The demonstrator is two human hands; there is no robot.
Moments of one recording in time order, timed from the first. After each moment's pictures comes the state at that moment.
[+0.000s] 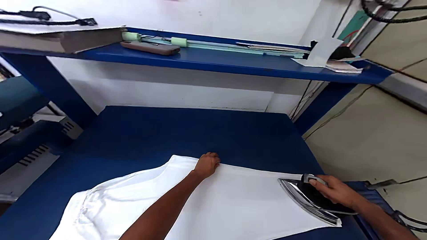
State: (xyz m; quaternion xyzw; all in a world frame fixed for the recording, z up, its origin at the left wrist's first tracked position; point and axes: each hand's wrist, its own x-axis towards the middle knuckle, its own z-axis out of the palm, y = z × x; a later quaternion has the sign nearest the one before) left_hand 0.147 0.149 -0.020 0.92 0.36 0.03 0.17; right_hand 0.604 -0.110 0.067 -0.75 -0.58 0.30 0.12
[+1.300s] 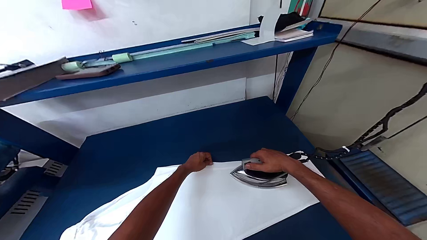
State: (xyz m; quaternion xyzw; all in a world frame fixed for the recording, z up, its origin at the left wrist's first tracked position) left_hand 0.184 0.173 0.017 0.89 0.33 -0.11 0.28; right_hand 0.481 -0.015 0.083 -0.61 -0.74 0.28 0.03
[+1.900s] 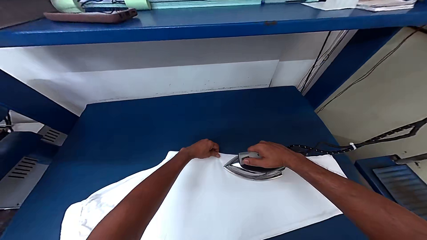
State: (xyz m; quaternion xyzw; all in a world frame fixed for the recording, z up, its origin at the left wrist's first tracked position) left_hand 0.138 0.220 0.004 0.93 0.19 -0.12 0.30; right_hand 0.403 0.054 0.085 -0.55 -0.79 0.26 0.00
